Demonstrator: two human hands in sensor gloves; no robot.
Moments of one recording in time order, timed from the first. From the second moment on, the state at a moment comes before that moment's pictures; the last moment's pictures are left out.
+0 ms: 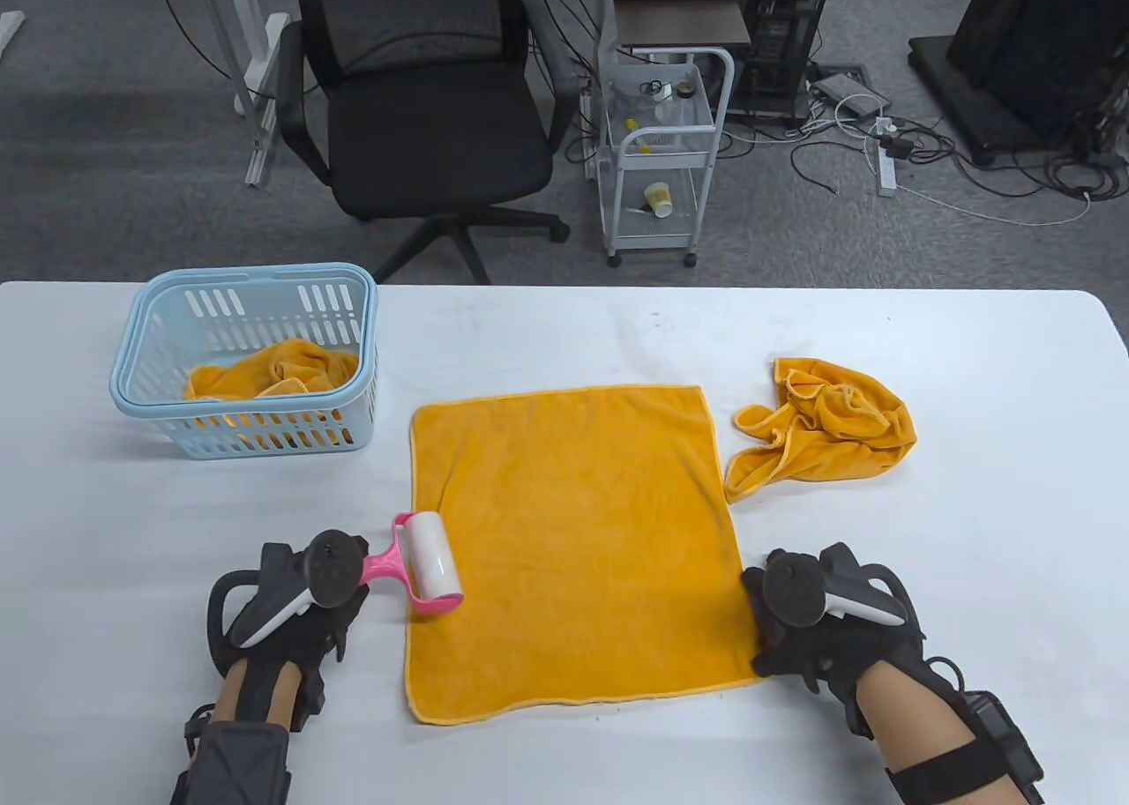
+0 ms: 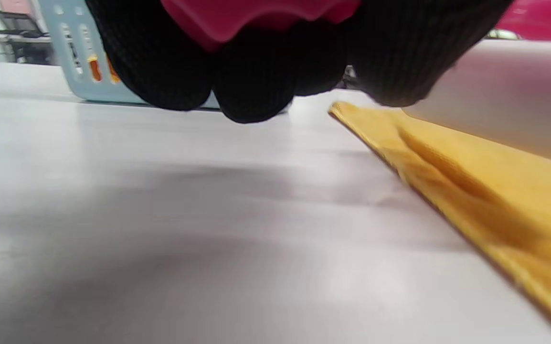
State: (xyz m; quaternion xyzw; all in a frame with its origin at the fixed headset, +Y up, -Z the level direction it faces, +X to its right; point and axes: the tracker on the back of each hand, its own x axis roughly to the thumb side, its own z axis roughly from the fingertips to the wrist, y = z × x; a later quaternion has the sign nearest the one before) left_hand -0.284 -0.755 -0.265 -0.11 0.02 0.06 0.99; right_hand 0.245 -0.788 -0.275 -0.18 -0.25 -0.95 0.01
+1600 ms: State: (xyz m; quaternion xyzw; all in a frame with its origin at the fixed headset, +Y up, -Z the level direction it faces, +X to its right) left_hand -0.168 -0.771 -0.230 -0.23 -0.28 -0.07 0.93; right_hand 0.235 -0.759 -0.264 -0.26 -0.23 -0.94 -0.01
